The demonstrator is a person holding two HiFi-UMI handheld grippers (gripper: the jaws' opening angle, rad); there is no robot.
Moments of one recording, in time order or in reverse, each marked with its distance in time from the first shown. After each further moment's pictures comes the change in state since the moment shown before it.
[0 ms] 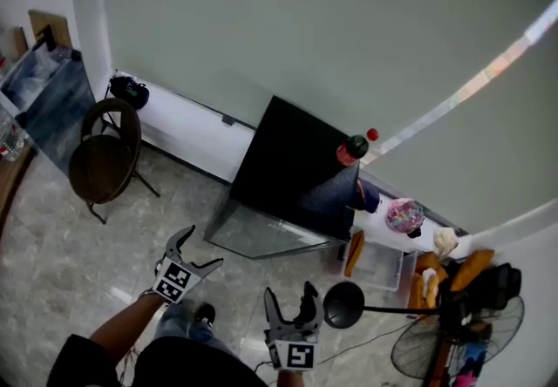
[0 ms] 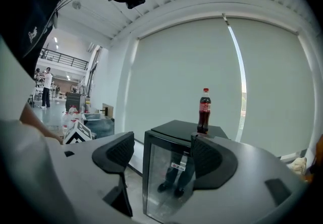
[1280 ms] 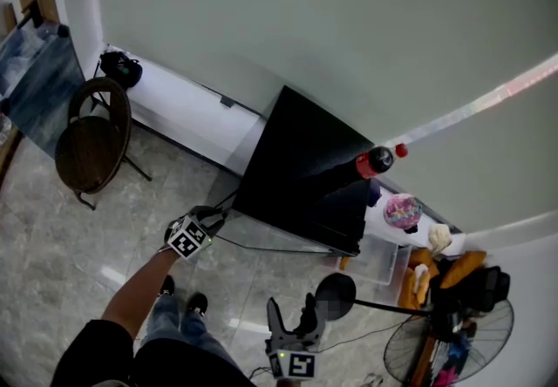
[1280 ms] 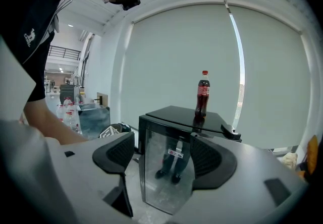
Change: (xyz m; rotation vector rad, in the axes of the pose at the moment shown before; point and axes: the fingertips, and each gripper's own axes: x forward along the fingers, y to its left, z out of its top) left arm 0.153 0.061 -0.076 0.040 0.191 -0.185; right arm 0.026 -0.007 -0.042 0.014 0.164 -0.051
